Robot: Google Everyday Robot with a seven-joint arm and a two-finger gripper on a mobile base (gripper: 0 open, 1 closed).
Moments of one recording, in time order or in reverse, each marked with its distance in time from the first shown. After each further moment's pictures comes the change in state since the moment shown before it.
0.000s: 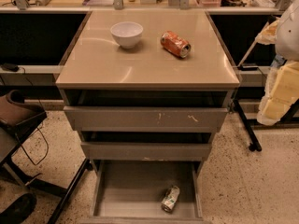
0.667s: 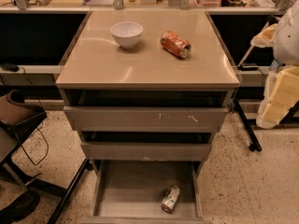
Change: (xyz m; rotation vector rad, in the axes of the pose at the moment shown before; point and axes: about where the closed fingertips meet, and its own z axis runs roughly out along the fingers) arm -0.004 0.003 0.007 -0.012 -0.031 -0.043
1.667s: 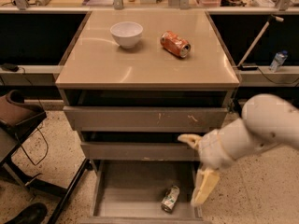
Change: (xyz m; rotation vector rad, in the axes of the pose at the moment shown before) arm -0.030 0.122 0.269 -0.313 -0.466 -0.163
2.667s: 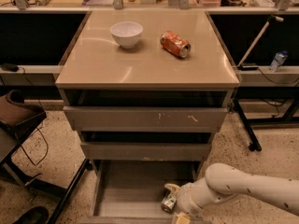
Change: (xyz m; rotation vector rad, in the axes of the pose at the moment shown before) arm 0.121 0.051 0.229 -0.101 -0.078 0.219
